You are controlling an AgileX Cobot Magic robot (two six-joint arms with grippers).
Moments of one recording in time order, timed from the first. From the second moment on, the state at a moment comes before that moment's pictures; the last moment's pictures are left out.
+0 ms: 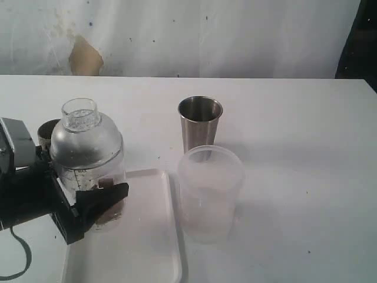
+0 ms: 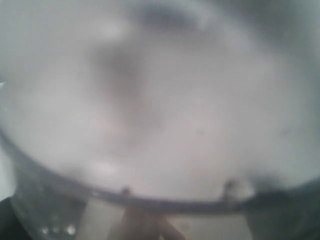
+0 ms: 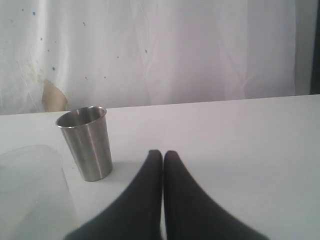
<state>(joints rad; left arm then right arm) -0.19 1.60 -0.28 0.86 -1.17 -0.30 0.08 0.01 -0.01 0.14 0.10 0.03</state>
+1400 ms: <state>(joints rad) -0.19 1.91 -0.47 1.03 -1.21 -0.35 0.08 0.01 -0.01 0.14 0.10 0.03</state>
